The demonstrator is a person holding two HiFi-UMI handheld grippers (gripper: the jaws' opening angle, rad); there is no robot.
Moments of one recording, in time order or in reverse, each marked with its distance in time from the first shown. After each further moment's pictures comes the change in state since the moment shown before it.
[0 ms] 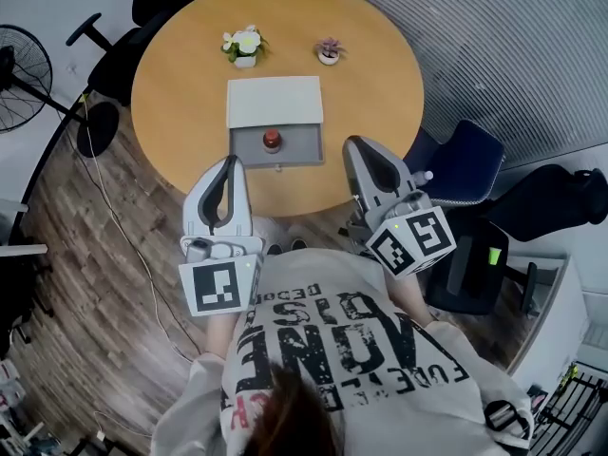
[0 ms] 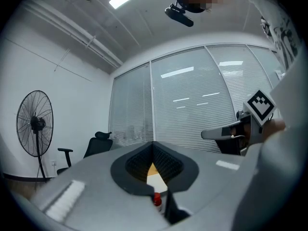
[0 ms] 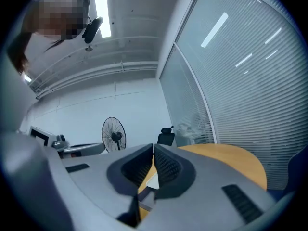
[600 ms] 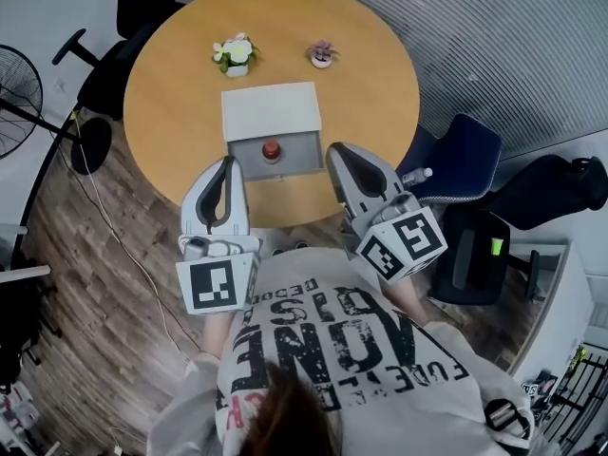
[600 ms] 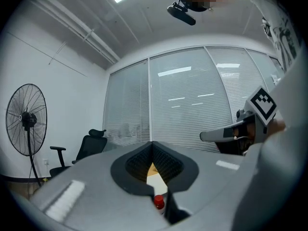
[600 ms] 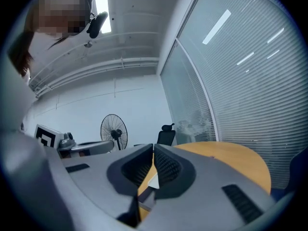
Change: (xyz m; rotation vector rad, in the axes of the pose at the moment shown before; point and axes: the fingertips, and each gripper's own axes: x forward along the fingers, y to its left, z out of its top) left arm 0.032 0.019 -0.010 -0.019 0.021 -0.071; right arm 0.031 0.013 -0.010 0.000 0.040 0.000
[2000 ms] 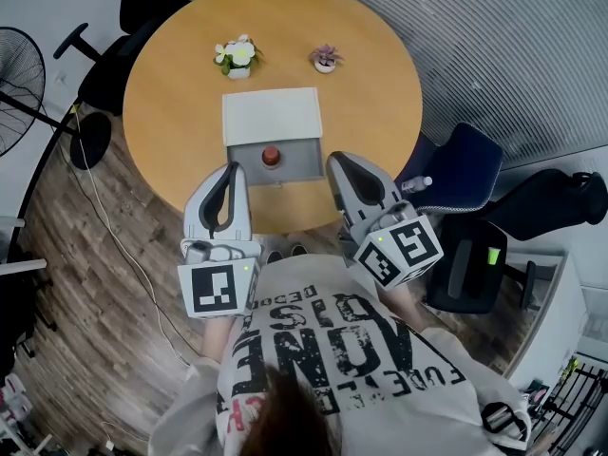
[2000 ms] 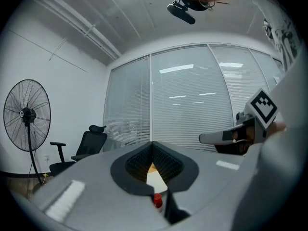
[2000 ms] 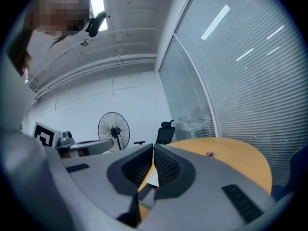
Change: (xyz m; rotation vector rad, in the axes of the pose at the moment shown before) left arm 0.008 -0.005 -0.009 -0.022 0.036 0.001; right arm 0.004 -0.011 -0.011 0.020 0.034 0.000
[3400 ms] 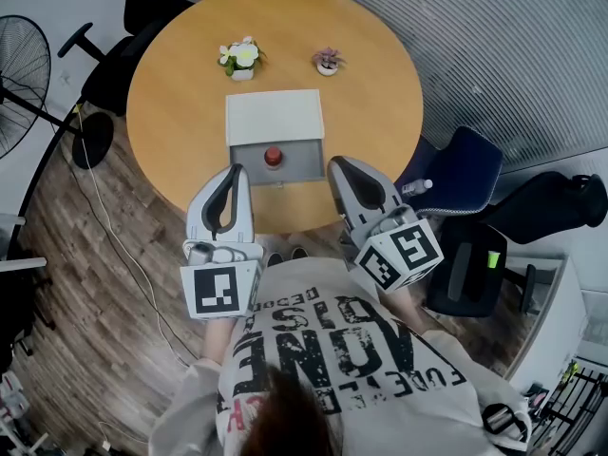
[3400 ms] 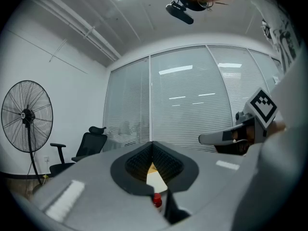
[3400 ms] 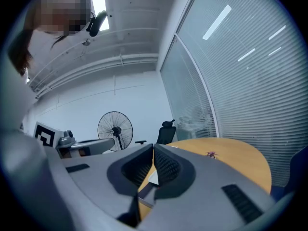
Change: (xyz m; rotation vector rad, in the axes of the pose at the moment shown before) left arm -0.007 -0.003 0.003 0.007 -0.017 -0.002; right arm -0.005 0.008 -0.001 -0.010 0.005 0.012
